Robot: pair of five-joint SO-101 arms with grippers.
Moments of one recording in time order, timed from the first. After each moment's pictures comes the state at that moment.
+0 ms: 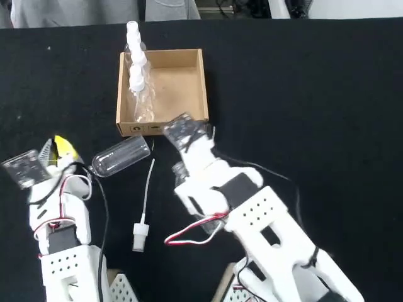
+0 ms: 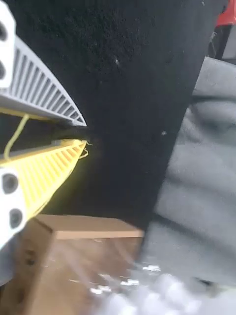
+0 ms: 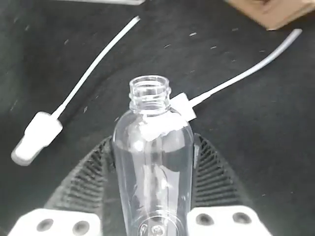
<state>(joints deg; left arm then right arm) -20.5 -86.5 96.7 12.0 5.8 -34.3 -42.6 51.0 65.3 1.5</state>
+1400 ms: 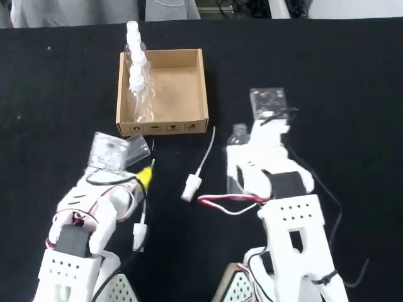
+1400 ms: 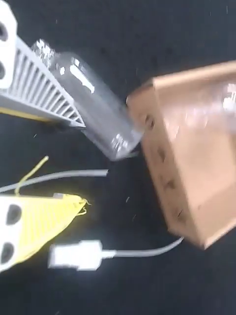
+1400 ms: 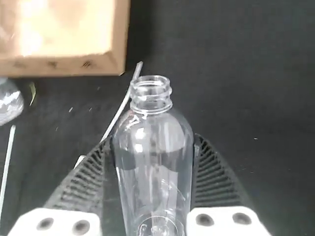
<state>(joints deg) 9.4 -86.5 76.9 55.2 -9.2 -7.0 -49.3 55.0 55.6 -5.8</state>
